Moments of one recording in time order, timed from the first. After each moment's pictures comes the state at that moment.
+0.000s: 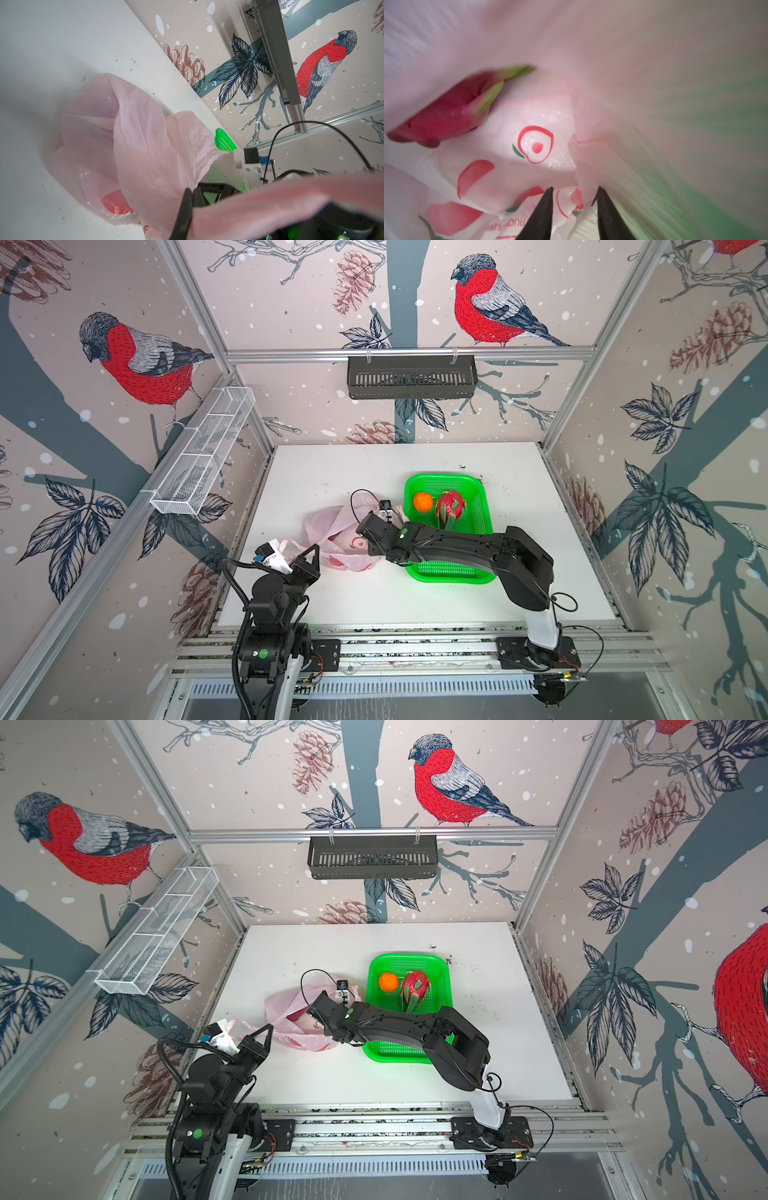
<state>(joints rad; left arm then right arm) -0.02 0.00 0.30 -0.50 0.23 -0.93 1.11 2.02 1.55 -0.51 0.37 0.86</state>
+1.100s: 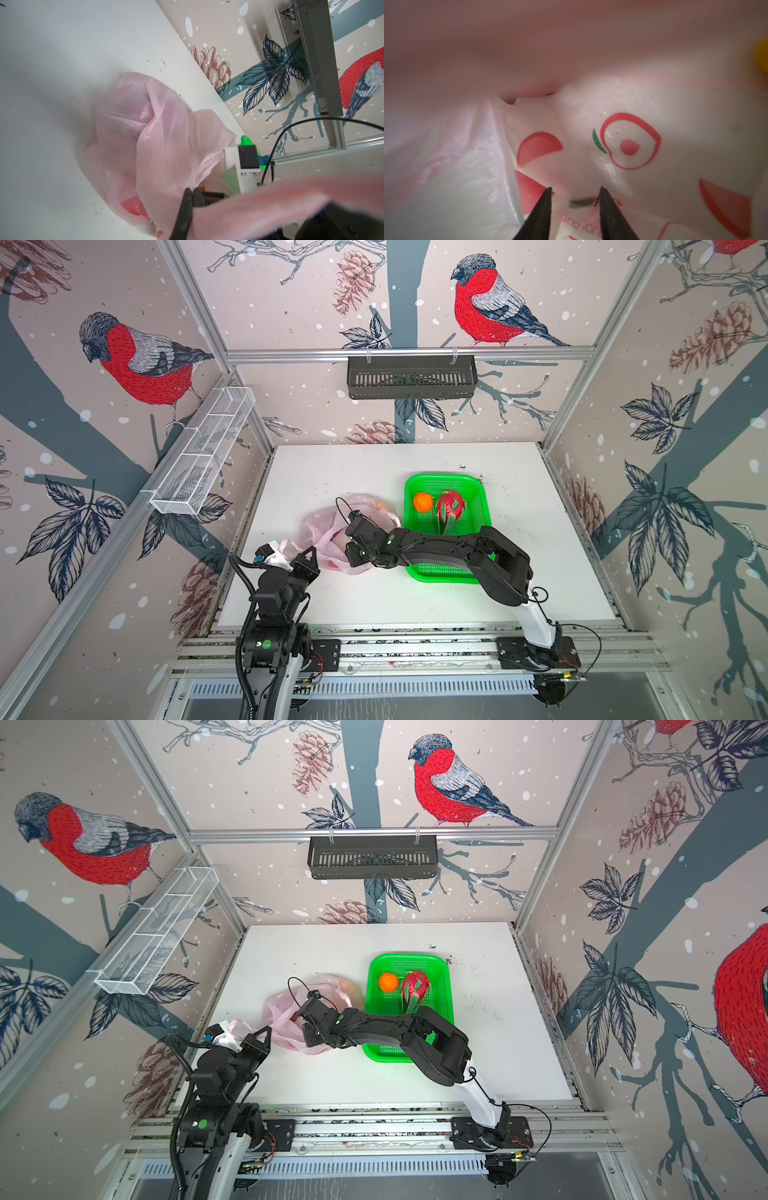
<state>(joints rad) -0.02 0.07 0.26 -0.49 0.12 -0.92 1.14 2.17 1.55 -0.25 0.02 0.64</state>
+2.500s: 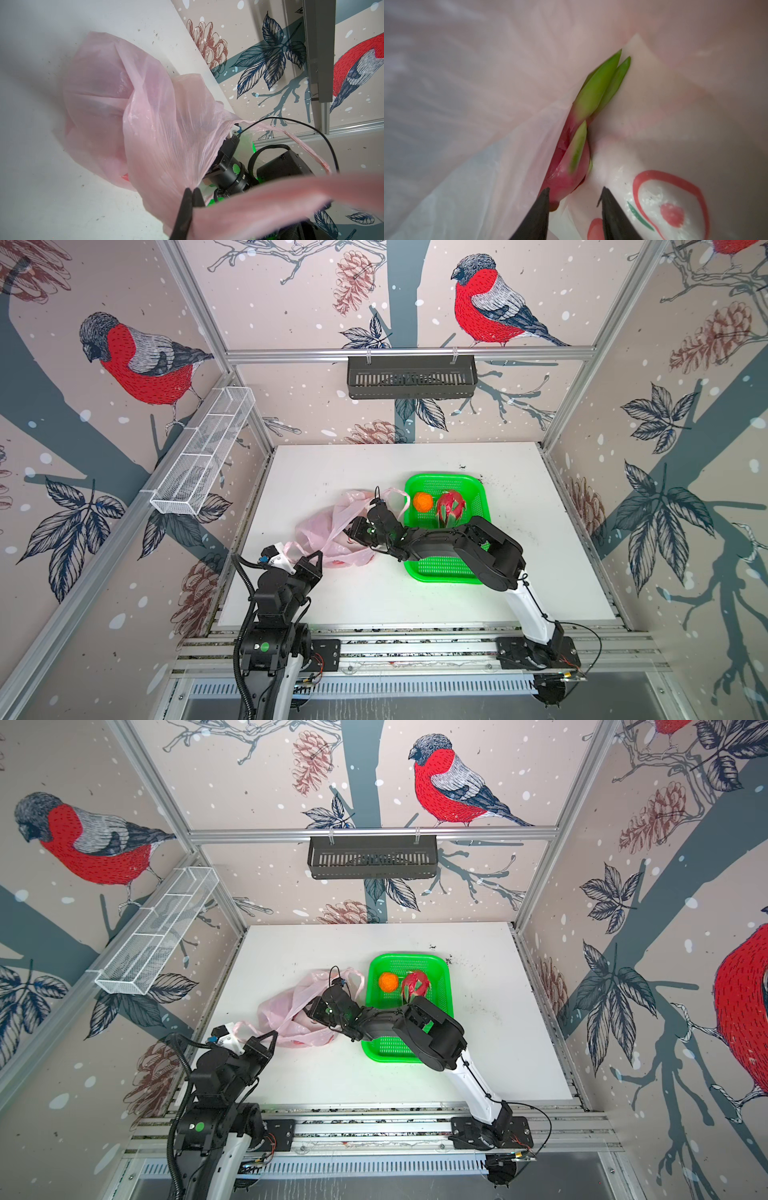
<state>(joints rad) -0.03 0.06 0.29 -0.57 0.25 -0.97 1.00 2.27 1.41 0.47 -0.17 1.22</state>
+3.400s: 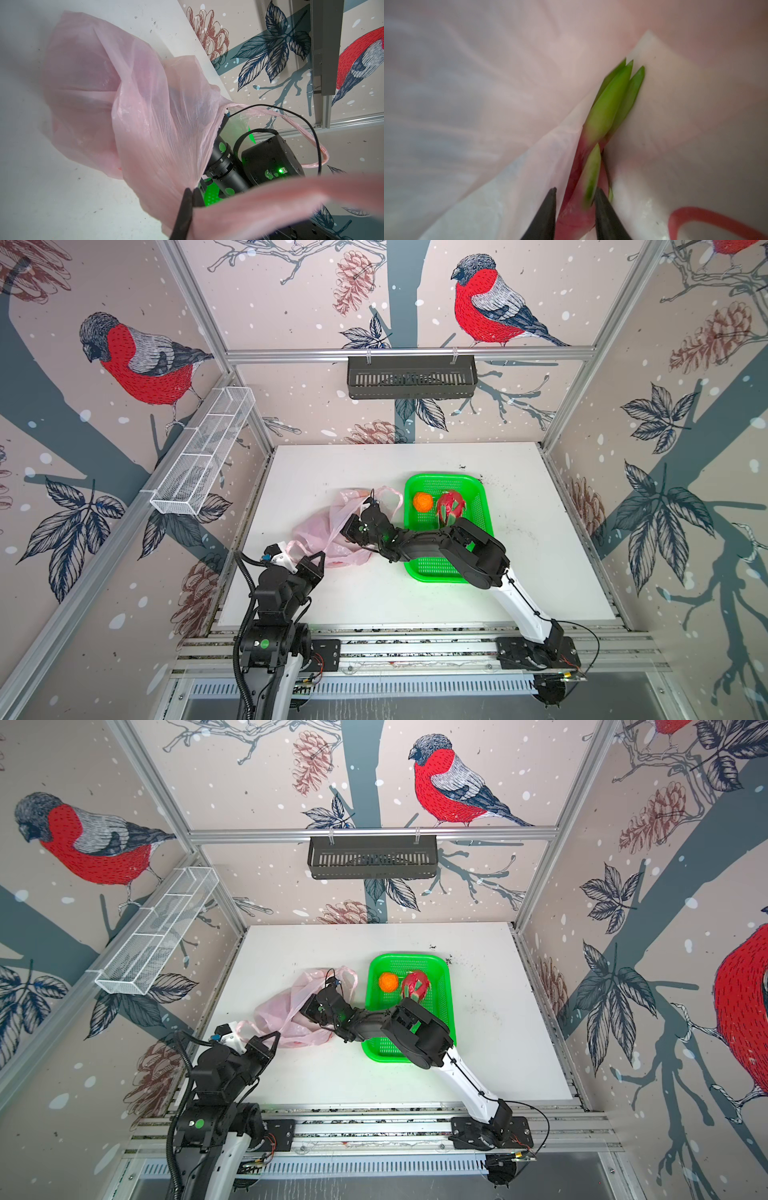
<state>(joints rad) -0.03 0.10 0.30 -0.58 0.29 -0.97 1.02 2.40 1.54 0.58 -0.13 1.33</state>
